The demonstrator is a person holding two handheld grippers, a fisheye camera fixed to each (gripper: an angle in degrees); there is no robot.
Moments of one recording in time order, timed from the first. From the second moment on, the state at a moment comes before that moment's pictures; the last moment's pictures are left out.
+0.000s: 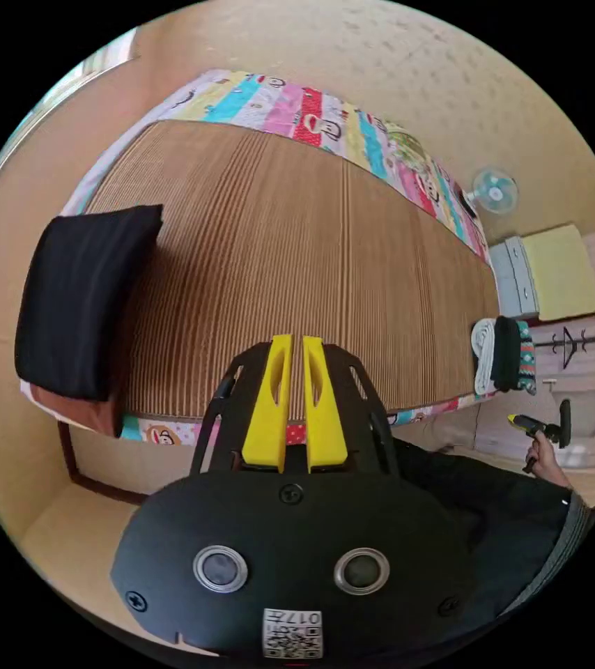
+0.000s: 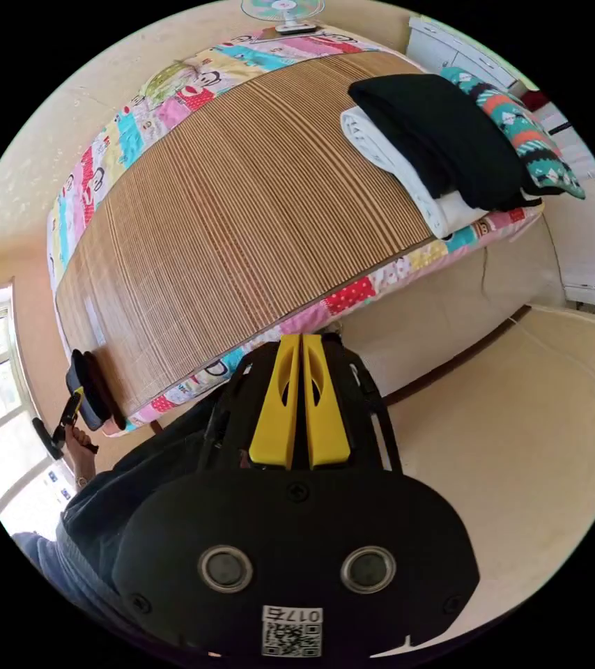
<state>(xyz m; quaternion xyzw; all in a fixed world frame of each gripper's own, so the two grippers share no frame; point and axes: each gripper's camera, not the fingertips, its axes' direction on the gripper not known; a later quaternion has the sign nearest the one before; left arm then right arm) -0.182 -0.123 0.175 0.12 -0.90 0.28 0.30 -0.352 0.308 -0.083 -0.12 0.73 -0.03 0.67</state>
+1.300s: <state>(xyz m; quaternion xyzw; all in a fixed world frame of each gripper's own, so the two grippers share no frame) -0.886 -0.214 0.319 -0.03 -0.94 0.29 0.19 -0.635 0.023 -0.454 0.10 0.68 -0.09 0.73</state>
